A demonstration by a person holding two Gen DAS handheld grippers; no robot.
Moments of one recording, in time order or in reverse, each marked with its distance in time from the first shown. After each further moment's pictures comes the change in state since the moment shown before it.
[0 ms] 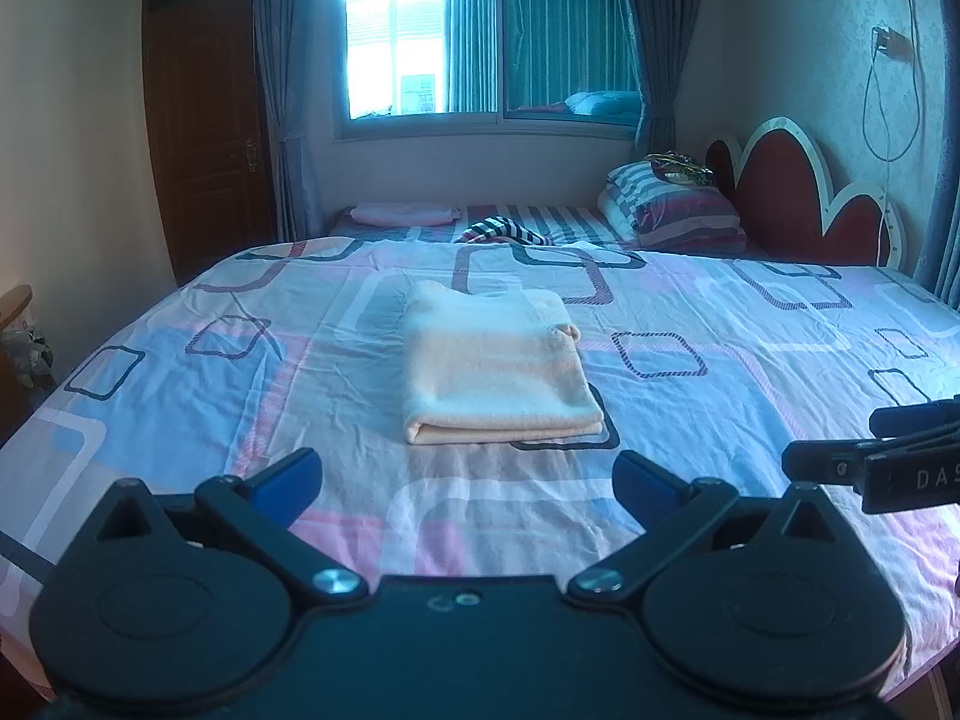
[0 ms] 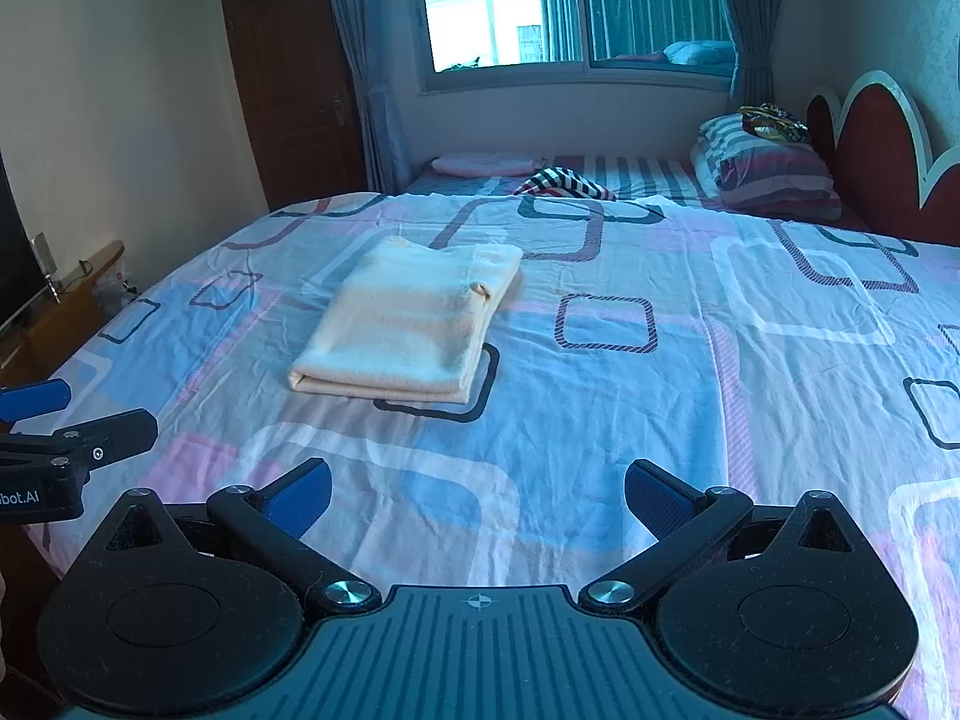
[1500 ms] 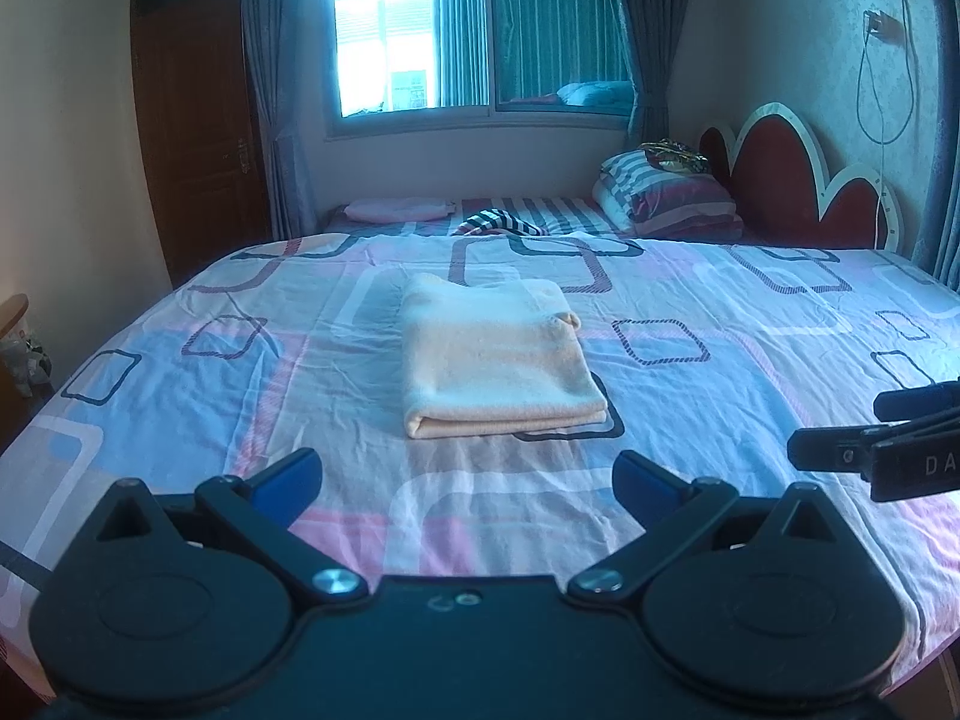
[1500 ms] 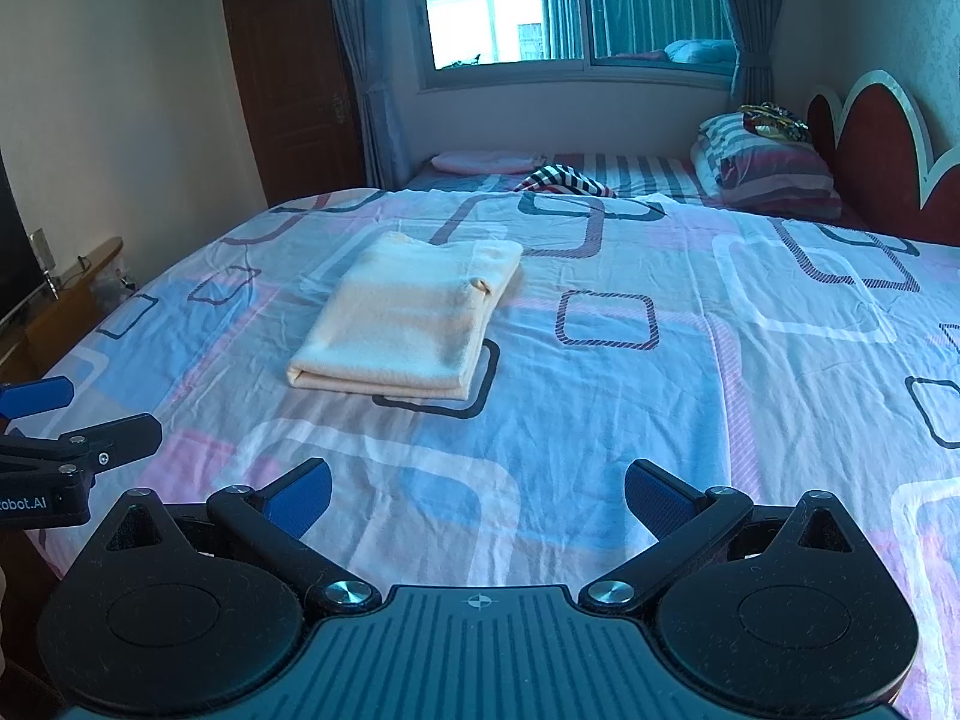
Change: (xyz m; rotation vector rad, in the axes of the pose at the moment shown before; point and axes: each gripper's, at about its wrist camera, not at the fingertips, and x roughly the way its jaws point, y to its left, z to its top) left arm 0.007 0.001 -0.004 0.037 0.003 -0.005; right arm 0.005 0.001 -0.001 -0.009 0.005 -0.003
